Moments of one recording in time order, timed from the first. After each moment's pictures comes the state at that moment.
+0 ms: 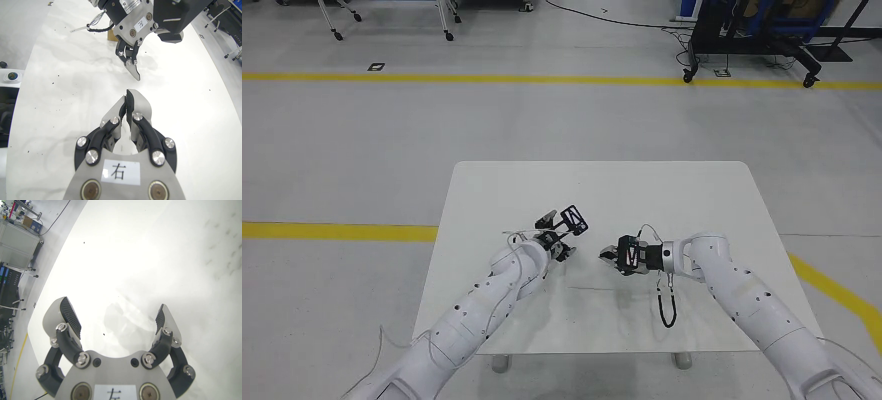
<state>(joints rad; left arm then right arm) 0.99 -1.36 -0.75 -1.23 1.60 -0.19 -0.46 -1.06 -1.04 0.93 -1.18 -1.64 -0.93 -0.32</state>
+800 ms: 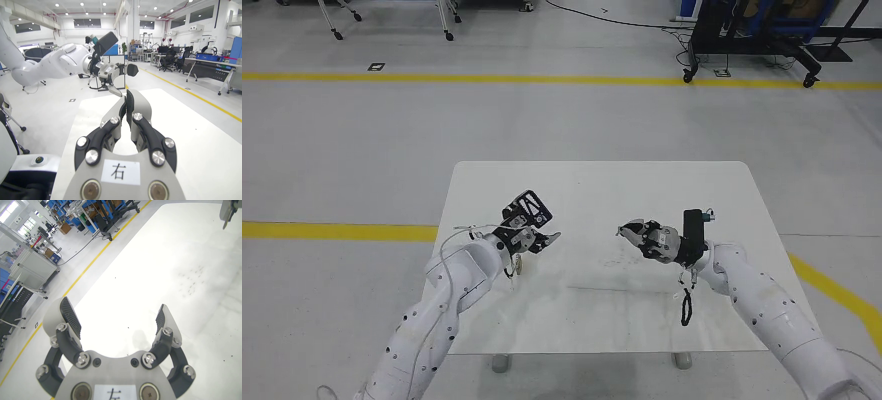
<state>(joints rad) 1.28 -1.24 -1.15 -1.74 1.59 -0.45 -0.38 -1.11 -0.97 0.95 -1.15 -1.28 -1.01 -0.81</state>
